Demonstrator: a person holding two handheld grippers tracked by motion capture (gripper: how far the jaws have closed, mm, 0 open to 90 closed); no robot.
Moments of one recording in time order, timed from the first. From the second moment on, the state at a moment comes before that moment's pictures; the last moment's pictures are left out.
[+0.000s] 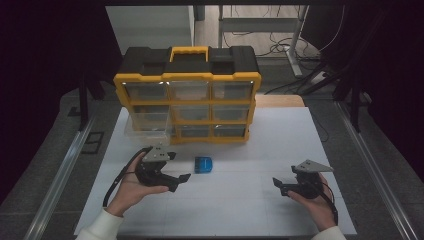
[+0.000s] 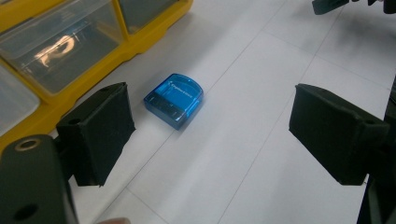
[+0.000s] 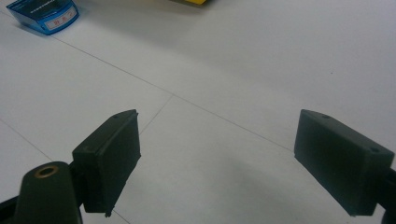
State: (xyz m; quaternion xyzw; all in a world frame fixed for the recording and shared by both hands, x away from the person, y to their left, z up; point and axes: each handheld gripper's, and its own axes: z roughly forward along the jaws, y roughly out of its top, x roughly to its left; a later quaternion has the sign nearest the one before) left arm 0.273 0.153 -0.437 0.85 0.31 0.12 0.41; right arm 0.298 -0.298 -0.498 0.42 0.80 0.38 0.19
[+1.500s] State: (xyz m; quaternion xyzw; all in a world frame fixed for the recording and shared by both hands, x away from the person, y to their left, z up) left arm 0.322 0.105 -0.464 0.89 0.27 0.09 0.35; right arm 0.298 -0.296 -0.499 0.42 0.81 0.37 0.20
